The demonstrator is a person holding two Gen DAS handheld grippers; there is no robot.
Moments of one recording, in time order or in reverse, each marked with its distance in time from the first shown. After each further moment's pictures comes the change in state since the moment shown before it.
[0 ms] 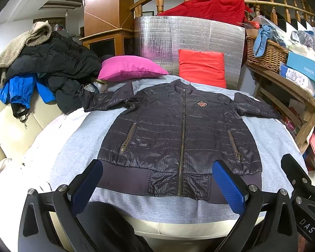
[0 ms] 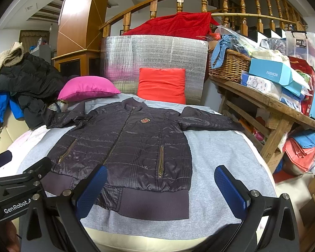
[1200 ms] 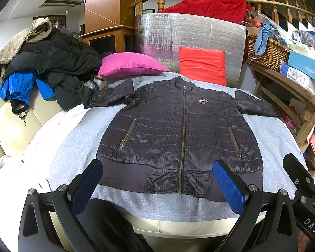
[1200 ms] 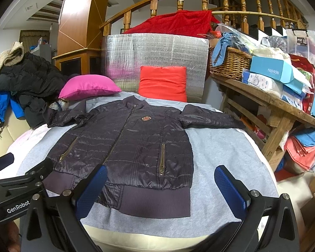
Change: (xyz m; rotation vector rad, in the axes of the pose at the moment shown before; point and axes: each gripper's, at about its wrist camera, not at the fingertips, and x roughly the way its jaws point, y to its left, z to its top) left arm 0.004 0.003 -0.006 -0.006 0.013 -0.003; right arm 0.001 0.002 -0.005 0.010 0.021 0.016
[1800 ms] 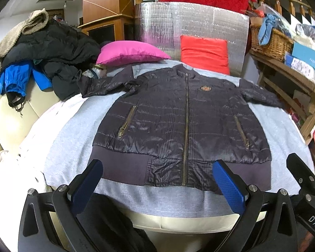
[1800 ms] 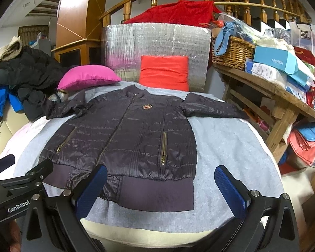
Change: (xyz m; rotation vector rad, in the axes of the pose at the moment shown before) left arm 0.033 -0.002 -0.014 0.014 0.073 0.013; right arm 0.028 -0.001 -0.015 0.000 0.078 0.007
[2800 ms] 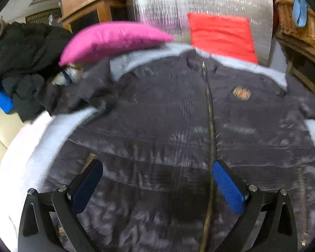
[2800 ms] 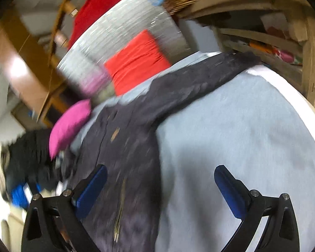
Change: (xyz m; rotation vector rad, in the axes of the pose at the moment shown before) left arm 0.267 -0.042 0.110 0.031 0.105 0.098; right arm 0.249 -0.276 0.077 0.631 0.144 0.314
